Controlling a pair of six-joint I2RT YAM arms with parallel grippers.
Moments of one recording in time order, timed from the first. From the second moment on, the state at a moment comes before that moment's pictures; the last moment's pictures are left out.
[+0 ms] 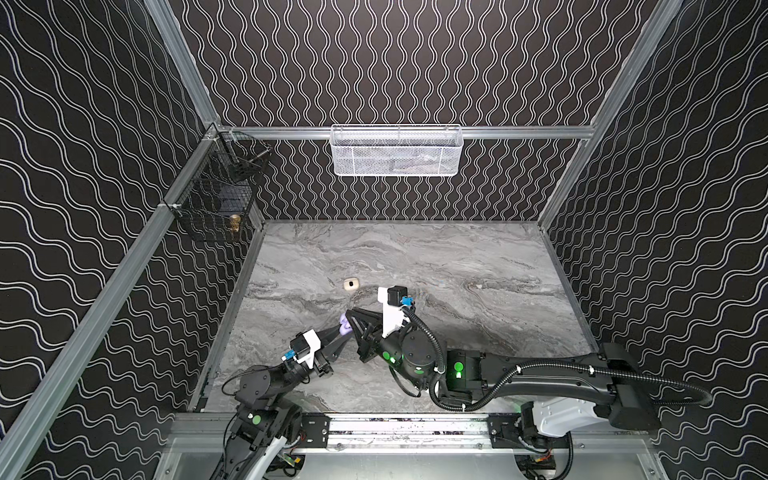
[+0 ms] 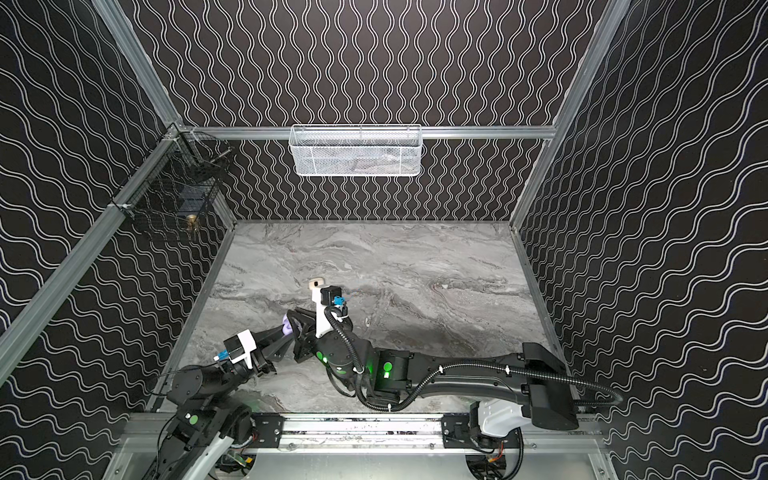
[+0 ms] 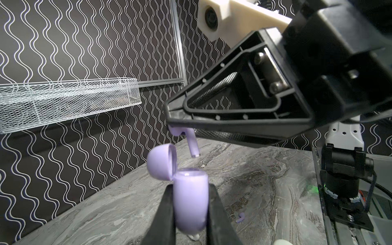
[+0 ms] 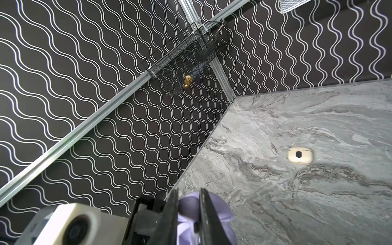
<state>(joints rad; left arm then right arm) -0.43 0.03 0.17 0.17 0.51 -0.01 1.44 1.44 1.08 0.32 0.58 0.60</state>
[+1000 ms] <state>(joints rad) -0.43 0.02 0.19 0.11 0.51 -0.02 1.45 1.47 1.03 0.40 0.60 0.61</state>
